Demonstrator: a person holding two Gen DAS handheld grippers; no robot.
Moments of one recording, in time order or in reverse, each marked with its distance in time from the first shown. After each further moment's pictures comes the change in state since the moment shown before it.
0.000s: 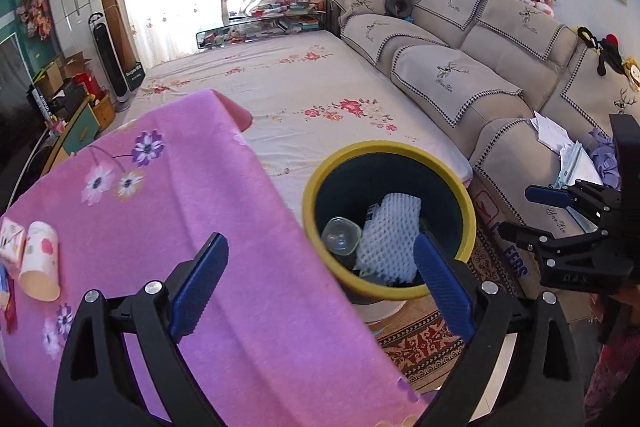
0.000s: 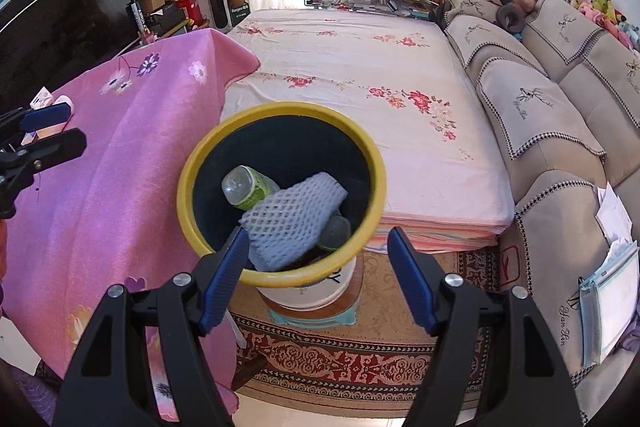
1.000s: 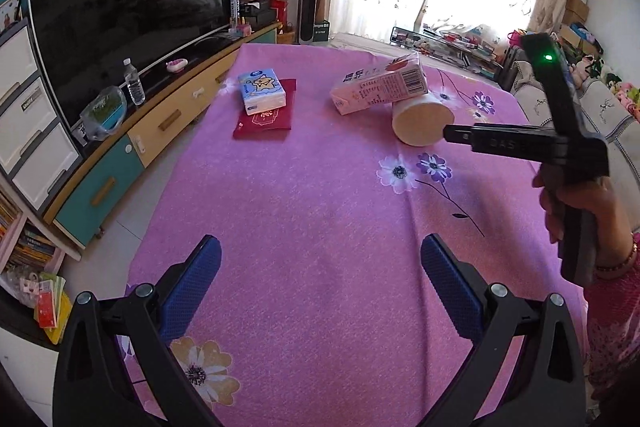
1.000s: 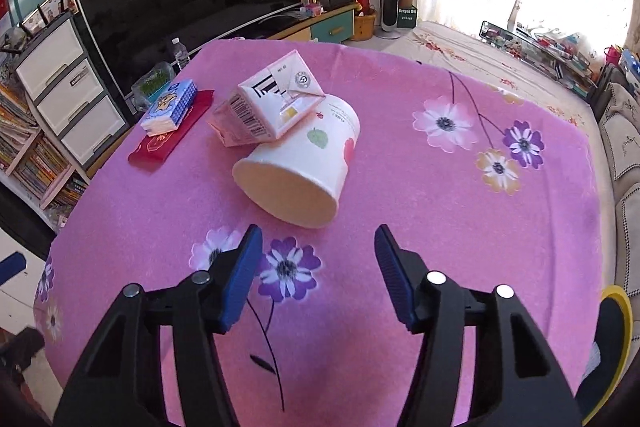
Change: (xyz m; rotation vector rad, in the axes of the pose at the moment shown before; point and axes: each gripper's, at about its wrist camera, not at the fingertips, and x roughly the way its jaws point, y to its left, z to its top) left arm -0.188 0.327 -0.246 -0.510 -0.024 0.365; right arm 0.105 0.442 0.111 -0.346 0.027 0.332
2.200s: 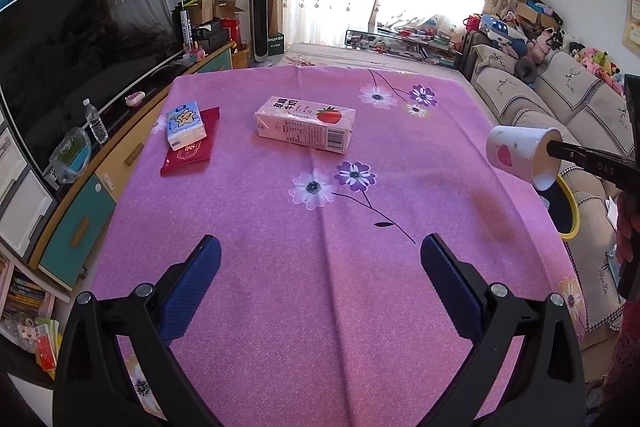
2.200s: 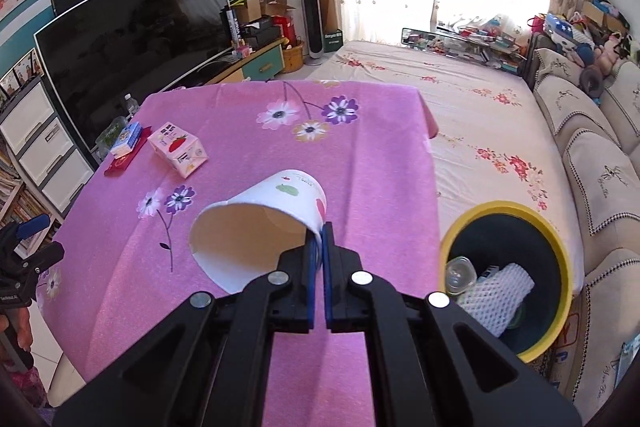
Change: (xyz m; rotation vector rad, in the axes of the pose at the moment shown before) left arm -0.009 -0.091 0.011 0.140 -0.036 -0.094; right arm -0.168 -0.131 -0.112 0.186 -0.145 -0.150
